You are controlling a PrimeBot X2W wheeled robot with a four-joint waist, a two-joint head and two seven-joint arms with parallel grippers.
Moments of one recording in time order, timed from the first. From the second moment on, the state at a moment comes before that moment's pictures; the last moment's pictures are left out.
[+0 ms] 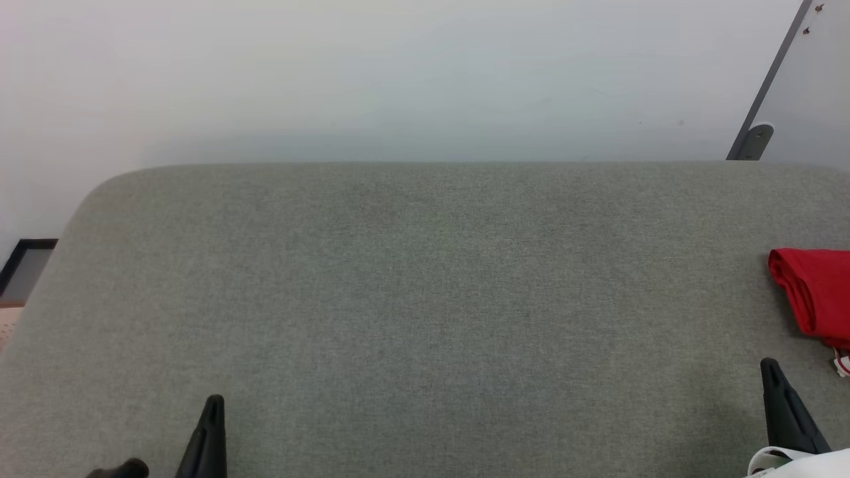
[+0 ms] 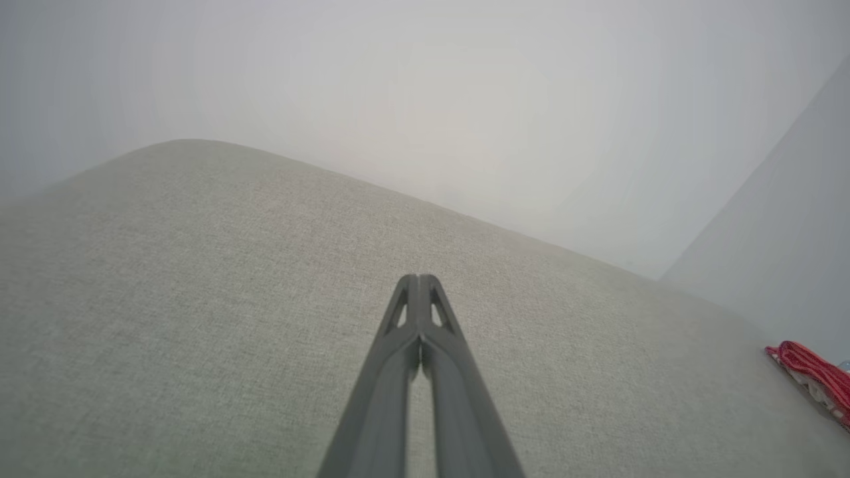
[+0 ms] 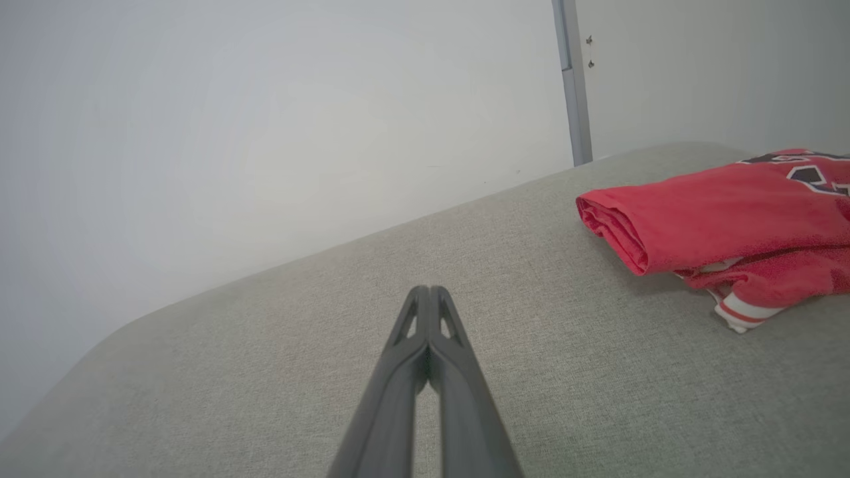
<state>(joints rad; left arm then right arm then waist) 0.16 0.13 0.06 0.07 -0.47 -0.13 -0.22 0.07 -0.17 -0.09 0.08 0.54 0.13 -0.10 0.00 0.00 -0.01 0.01</state>
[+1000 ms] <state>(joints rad) 0.06 0.11 0.06 0.14 -0.91 -0.13 -0.11 0.01 -0.12 -0.09 0.14 0.94 0.13 -0.02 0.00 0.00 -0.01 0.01</state>
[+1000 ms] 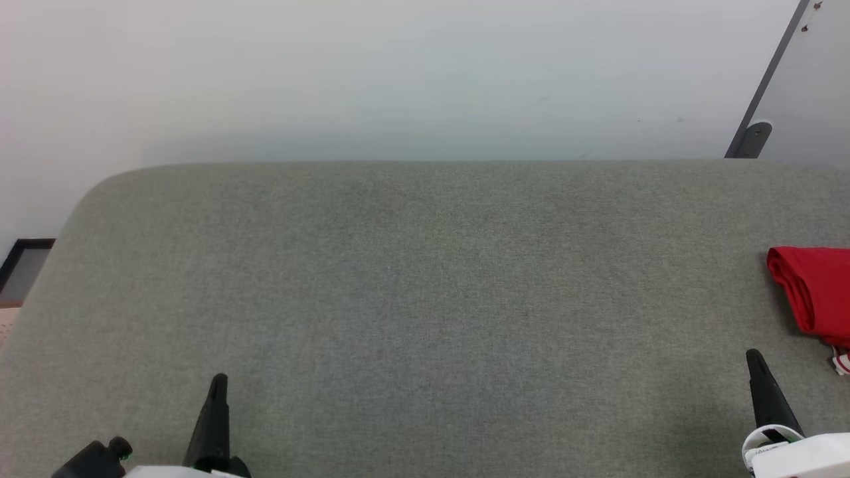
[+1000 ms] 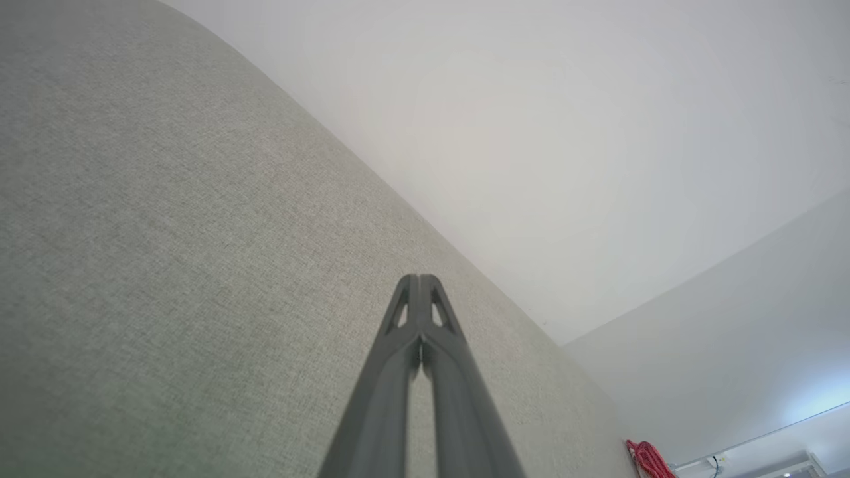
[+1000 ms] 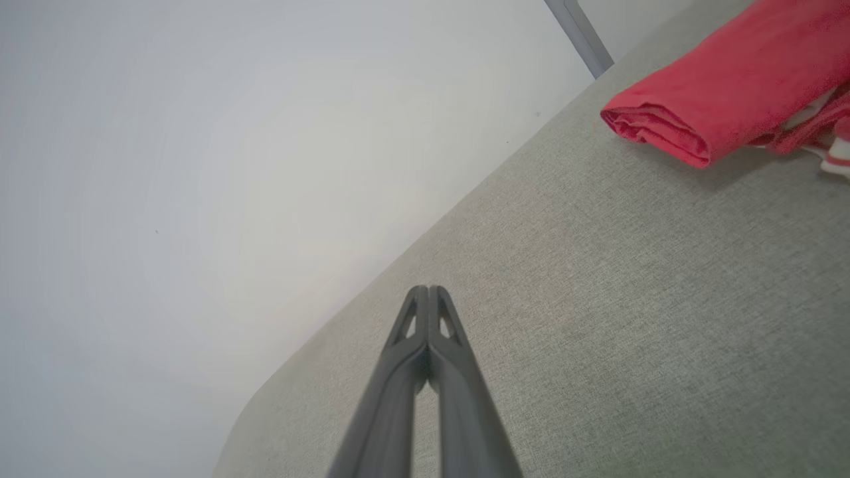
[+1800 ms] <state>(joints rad) 0.00 0.10 0.07 0.17 -1.17 -0.13 -0.04 -0.03 -0.10 -0.10 0.18 1.18 0.13 0.03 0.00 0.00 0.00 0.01</state>
